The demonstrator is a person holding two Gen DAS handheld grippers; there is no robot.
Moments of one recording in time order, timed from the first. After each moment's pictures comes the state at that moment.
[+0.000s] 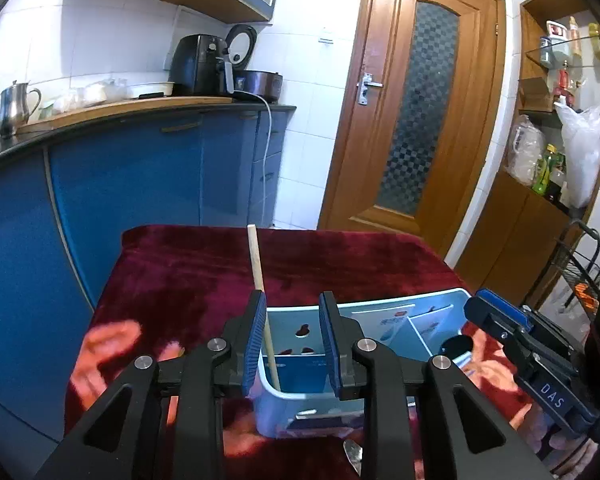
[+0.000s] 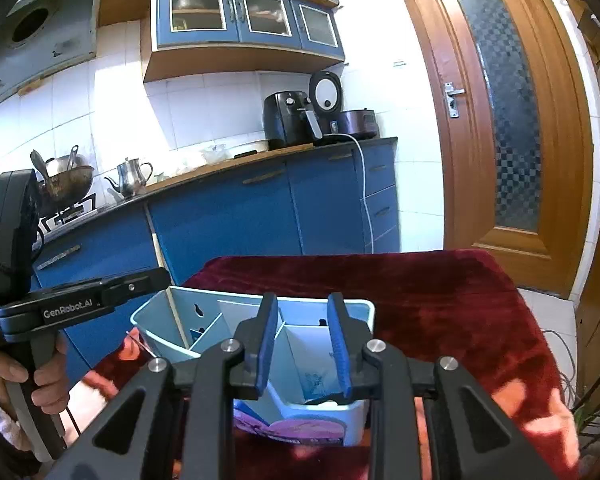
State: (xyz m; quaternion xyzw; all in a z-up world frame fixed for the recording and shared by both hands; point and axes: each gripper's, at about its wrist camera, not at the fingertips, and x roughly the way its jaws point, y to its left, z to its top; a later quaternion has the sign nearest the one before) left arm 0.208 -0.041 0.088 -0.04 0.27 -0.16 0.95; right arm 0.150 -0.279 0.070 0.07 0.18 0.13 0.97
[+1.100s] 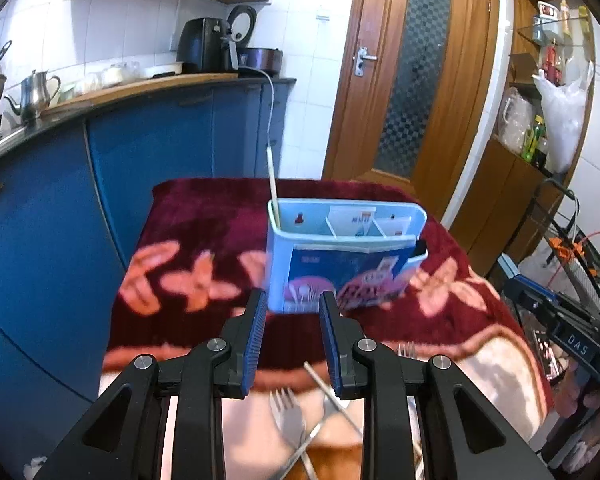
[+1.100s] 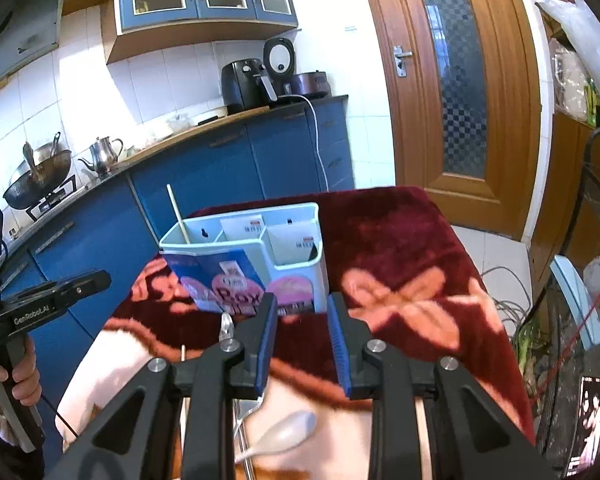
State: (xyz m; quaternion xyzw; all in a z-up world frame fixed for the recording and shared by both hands) left arm 0.093 -0.007 0.097 -0.01 0.33 -0.16 0.93; right arm 0.037 -0.298 0.081 0.08 0.28 0.06 0.95
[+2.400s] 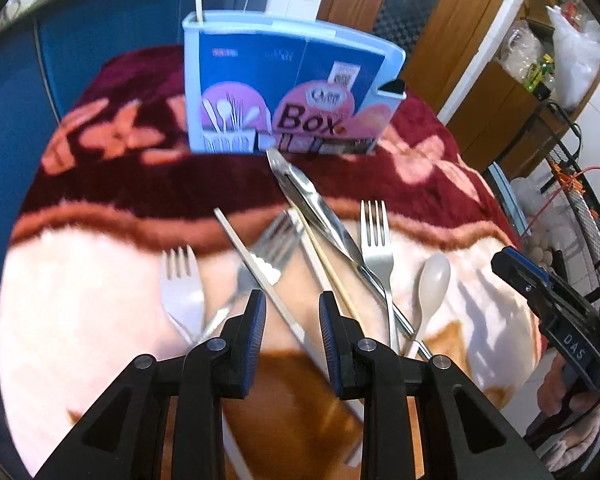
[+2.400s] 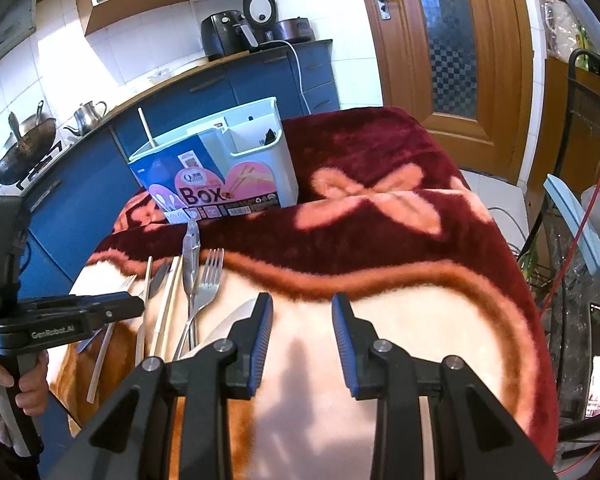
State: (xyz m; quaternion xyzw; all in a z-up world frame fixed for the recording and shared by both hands) left arm 0.084 -0.070 0.004 -0.02 0.51 -0.18 0.84; right arm 0.007 -0.324 0.013 0.10 0.37 0.06 0.92
